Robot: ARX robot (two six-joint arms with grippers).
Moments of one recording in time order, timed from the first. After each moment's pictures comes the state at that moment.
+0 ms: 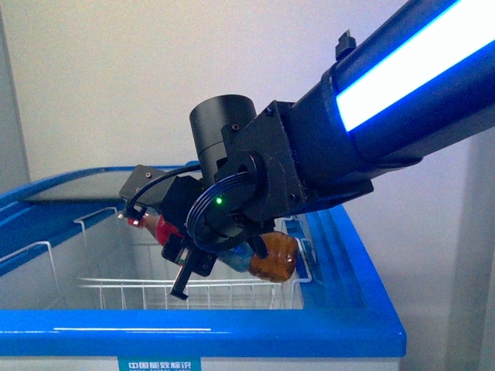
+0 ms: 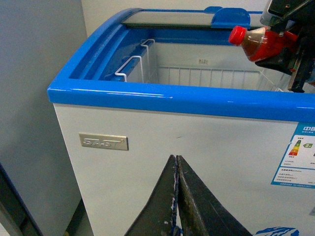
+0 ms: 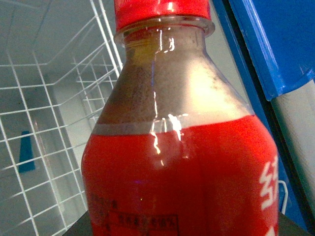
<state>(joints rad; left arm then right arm) 0.00 0.01 0.02 0.00 0.00 0.00 0.54 2.22 1.84 0.04 0.07 -0.92</state>
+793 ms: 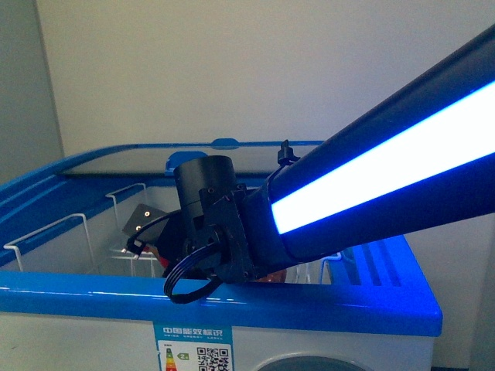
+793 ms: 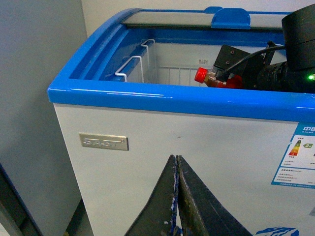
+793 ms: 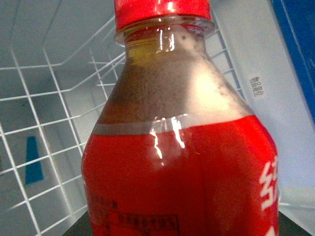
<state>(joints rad) 0.00 0.01 0.02 0.00 0.00 0.00 0.61 2.52 2.07 0.09 0.17 -0.89</state>
